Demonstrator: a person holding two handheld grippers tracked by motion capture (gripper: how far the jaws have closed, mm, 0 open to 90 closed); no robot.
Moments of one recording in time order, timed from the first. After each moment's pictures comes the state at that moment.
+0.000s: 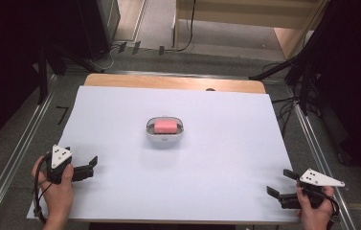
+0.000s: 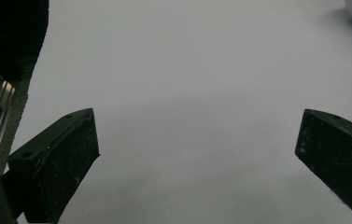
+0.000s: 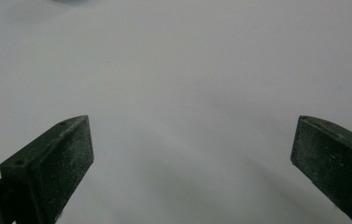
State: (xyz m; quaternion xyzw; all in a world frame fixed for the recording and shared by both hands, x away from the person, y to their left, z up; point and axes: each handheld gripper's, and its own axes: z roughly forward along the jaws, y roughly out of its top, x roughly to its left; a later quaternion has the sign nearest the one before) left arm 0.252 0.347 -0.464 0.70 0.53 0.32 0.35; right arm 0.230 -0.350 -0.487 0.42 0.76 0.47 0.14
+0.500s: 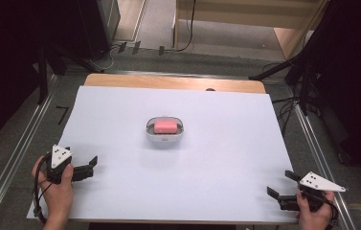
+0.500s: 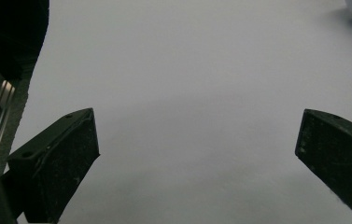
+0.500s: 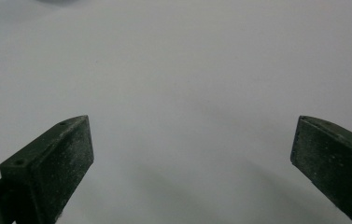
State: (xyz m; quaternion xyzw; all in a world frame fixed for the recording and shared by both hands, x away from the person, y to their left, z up) left arm 0.252 0.347 -0.464 0.70 0.53 0.31 0.36; right arm 0.223 -0.348 -0.492 0.42 0.75 0.47 0.17
